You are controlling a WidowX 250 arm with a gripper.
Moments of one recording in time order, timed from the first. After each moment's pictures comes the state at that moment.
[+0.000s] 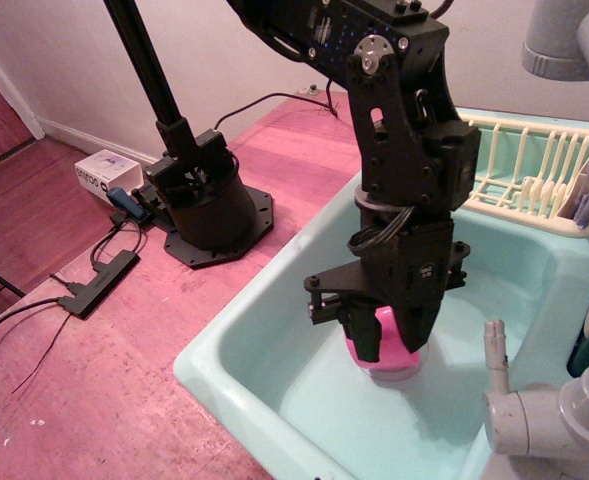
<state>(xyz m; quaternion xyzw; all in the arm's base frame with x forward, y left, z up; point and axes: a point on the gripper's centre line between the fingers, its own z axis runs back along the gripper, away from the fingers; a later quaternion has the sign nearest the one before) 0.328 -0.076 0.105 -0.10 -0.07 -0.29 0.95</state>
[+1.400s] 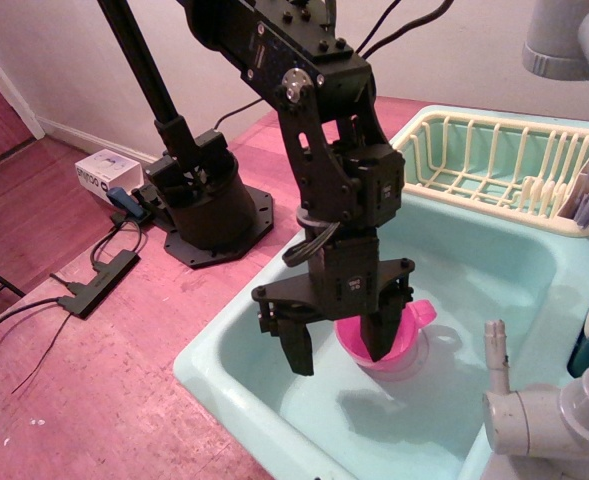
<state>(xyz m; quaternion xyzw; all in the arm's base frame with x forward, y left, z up) 0.303 -0.095 0.097 -0.11 -0.10 -0.31 0.94</state>
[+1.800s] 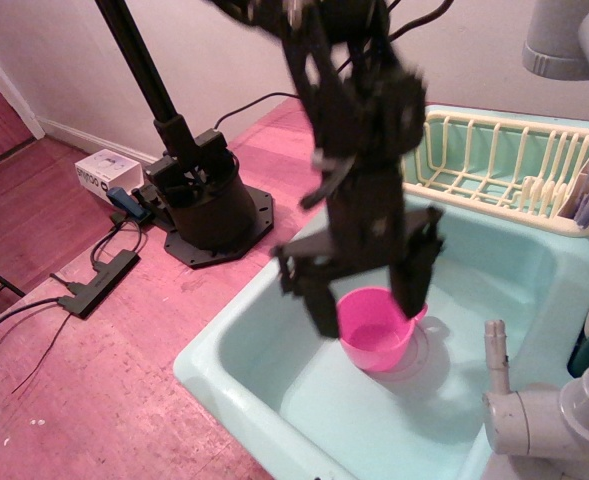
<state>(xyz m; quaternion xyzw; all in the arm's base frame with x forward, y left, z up) 0.320 -0.068 0.138 -0.06 -0.12 -0.31 0.94</state>
